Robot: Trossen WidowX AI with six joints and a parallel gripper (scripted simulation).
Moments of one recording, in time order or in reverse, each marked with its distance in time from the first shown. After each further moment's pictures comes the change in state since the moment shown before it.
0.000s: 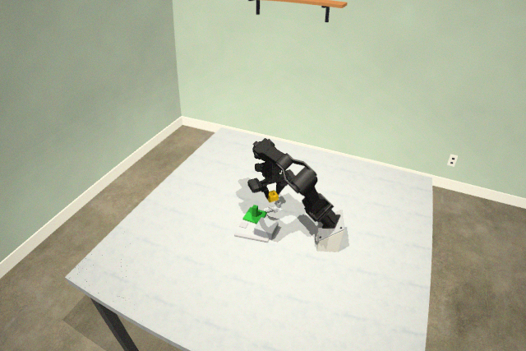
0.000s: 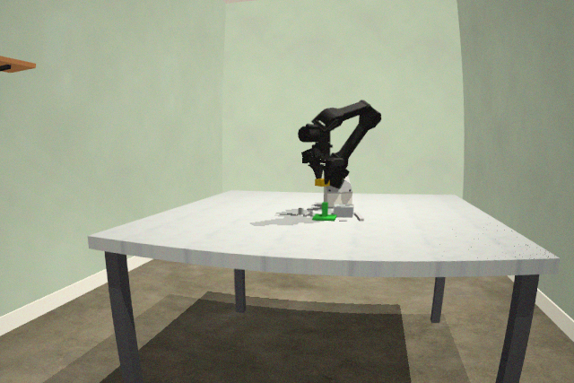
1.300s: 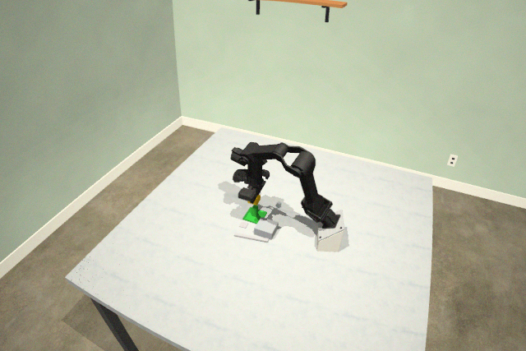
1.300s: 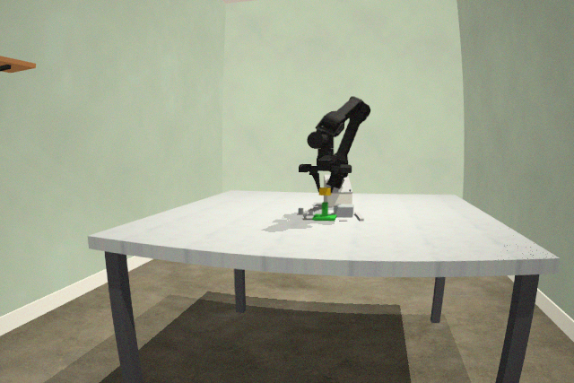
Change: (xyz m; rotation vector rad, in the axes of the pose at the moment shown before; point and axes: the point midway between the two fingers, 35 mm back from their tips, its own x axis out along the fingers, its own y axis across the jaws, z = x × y) arm 0.023 0.062 0.037 -0.780 -0.037 0.017
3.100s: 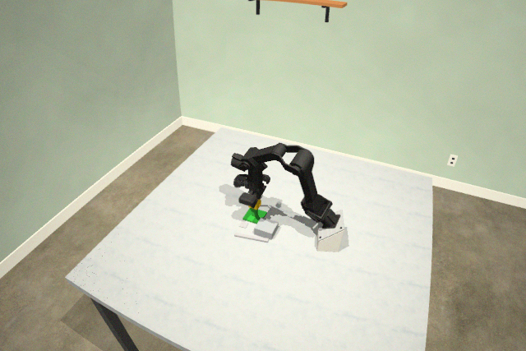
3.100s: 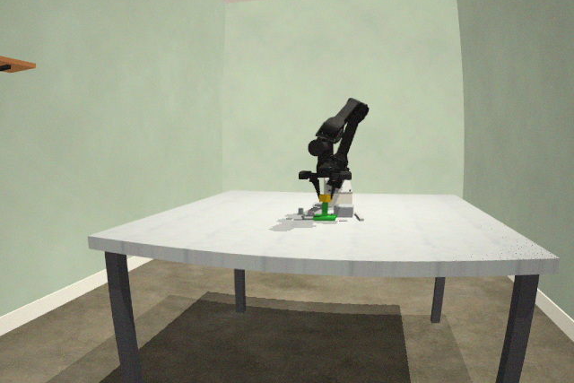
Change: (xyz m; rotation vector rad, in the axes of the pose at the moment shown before) arm 0.024 0.000 -0.004 0.005 0.014 0.004
